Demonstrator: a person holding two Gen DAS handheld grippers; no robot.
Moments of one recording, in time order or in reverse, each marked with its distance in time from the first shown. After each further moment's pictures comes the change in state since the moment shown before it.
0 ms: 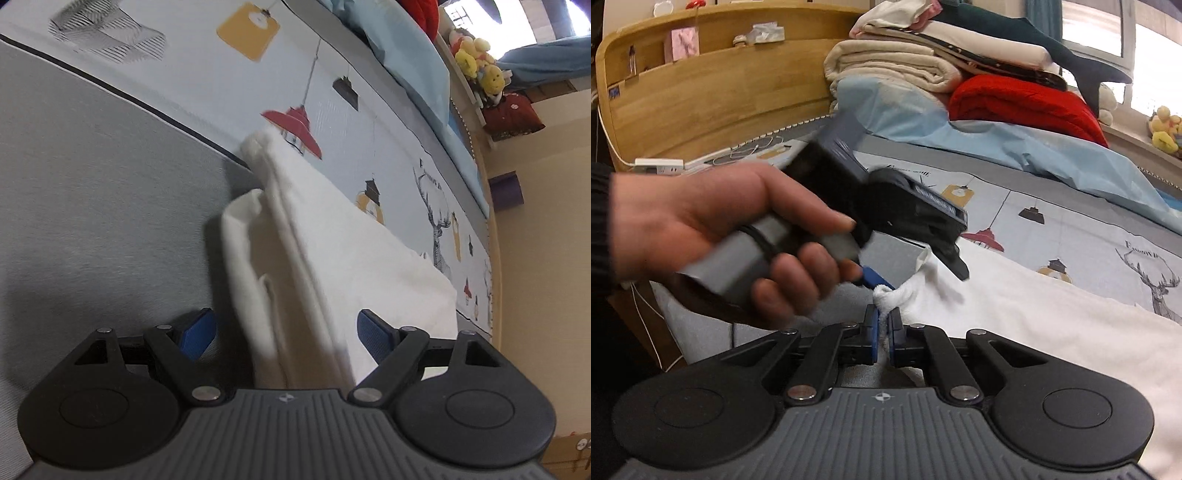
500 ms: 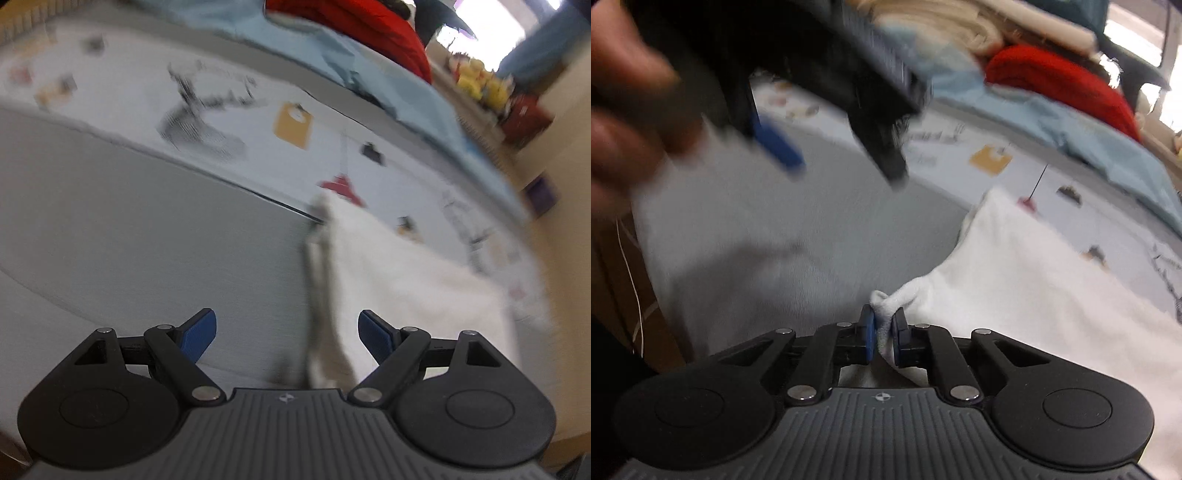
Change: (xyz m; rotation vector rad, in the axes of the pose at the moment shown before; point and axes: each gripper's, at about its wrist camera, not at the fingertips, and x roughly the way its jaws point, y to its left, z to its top) left arm -0.118 0.011 -0.060 0.116 -0.234 0.184; right arm 0.065 0.040 -0.017 -0.136 0.116 -0.023
